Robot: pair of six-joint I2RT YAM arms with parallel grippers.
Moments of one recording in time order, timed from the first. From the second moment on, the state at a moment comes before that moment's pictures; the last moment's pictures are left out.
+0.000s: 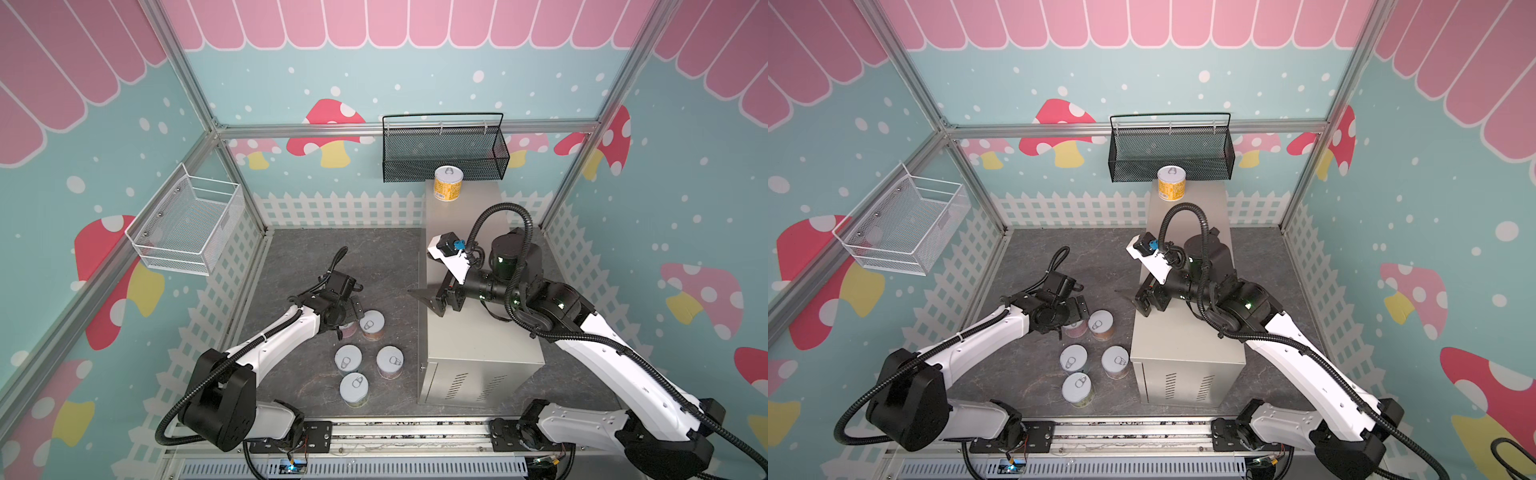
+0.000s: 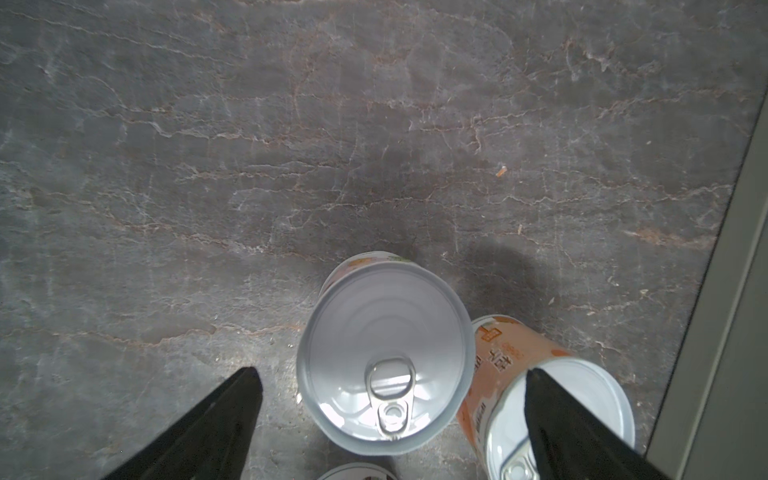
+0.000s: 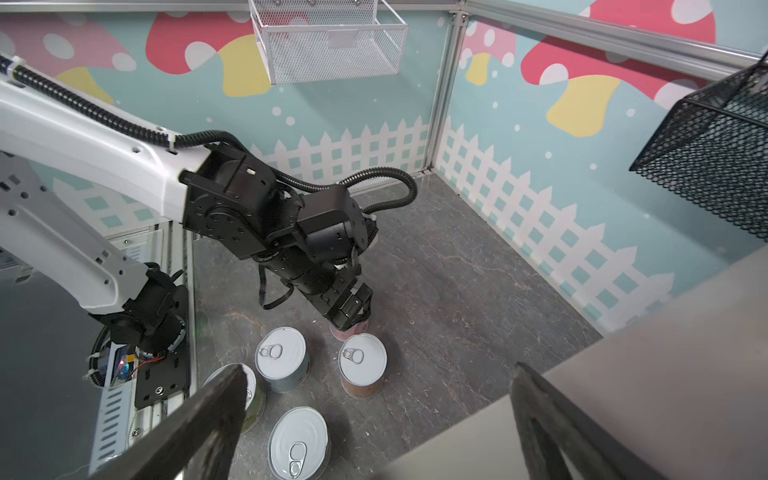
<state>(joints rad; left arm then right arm) -0.42 1.41 0.91 -0.64 -0.19 -0.77 0.78 1.18 1.43 -0.58 -0.30 -0.20</state>
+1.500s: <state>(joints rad) -0.33 1.53 0.93 -0.59 -0.14 -0.74 1.00 1.47 1.80 -0.90 -0.03 -0.28</state>
